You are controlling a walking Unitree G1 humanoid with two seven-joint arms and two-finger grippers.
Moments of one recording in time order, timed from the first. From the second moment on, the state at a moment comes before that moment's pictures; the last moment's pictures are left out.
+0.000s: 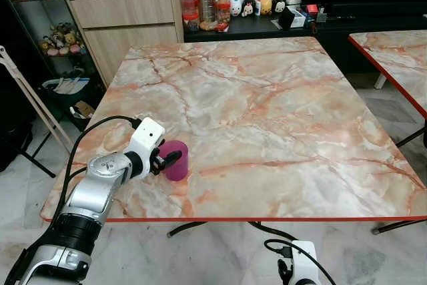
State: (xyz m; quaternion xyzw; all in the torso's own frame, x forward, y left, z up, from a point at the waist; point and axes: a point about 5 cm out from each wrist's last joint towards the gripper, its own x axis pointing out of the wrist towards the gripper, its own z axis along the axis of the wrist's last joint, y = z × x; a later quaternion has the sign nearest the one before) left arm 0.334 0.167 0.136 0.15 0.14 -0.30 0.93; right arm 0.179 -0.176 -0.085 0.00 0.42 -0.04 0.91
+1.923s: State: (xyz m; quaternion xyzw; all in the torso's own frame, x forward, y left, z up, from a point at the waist) left arm 0.346 0.187 0.137 0.13 0.17 -0.24 0.95; right arm 0.180 -0.177 -0.084 0.01 0.42 -0.05 0.91
